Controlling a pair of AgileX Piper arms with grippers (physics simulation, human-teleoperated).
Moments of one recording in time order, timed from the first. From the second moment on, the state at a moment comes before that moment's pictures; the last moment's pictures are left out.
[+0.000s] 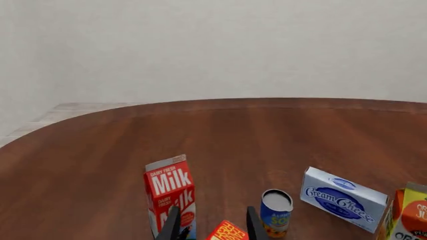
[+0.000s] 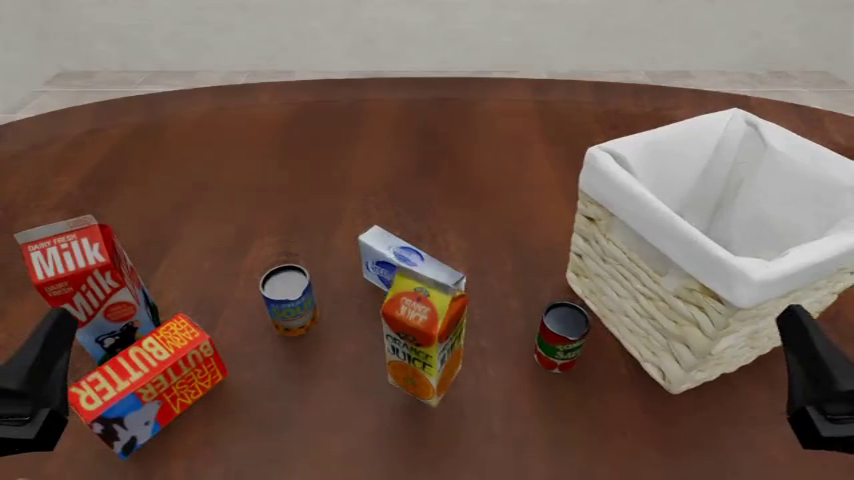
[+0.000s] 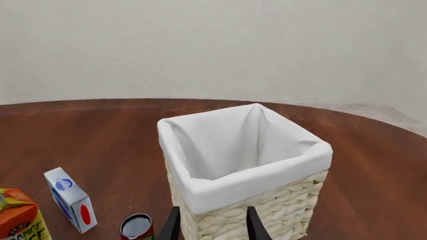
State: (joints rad) left arm 0.00 0.00 0.00 0.00 0.00; right arm 0.01 0.01 -0.01 0.00 0.00
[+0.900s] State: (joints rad) left arm 0.00 0.04 0.00 -0.01 0.02; right arm 0.52 0.58 -0.66 0.24 -0.11
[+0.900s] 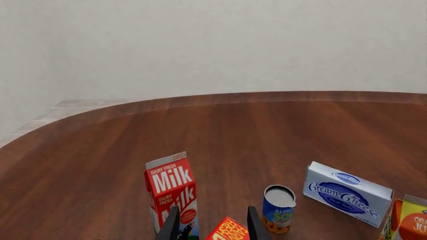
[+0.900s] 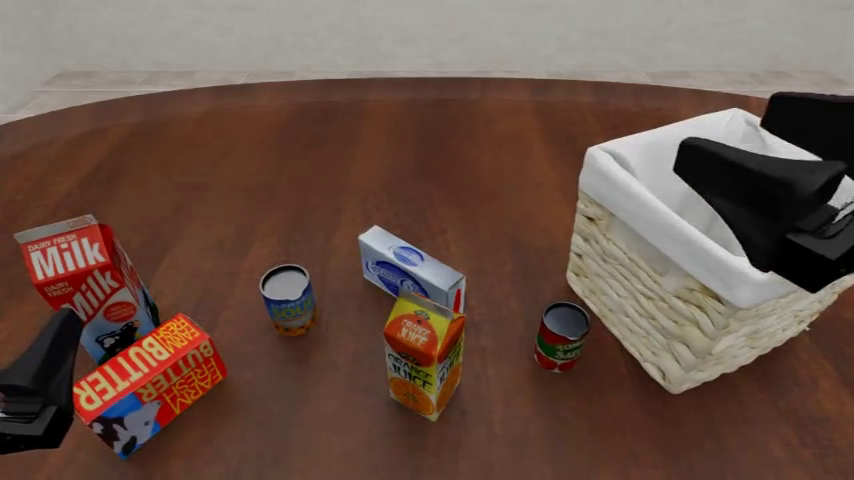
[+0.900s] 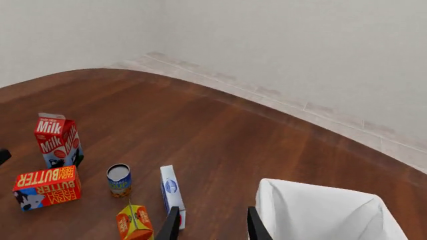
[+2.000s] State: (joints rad) left arm -0.02 0.13 0.00 -0.08 0.00; right arm 0.92 1.26 -0.96 0.43 -0.20
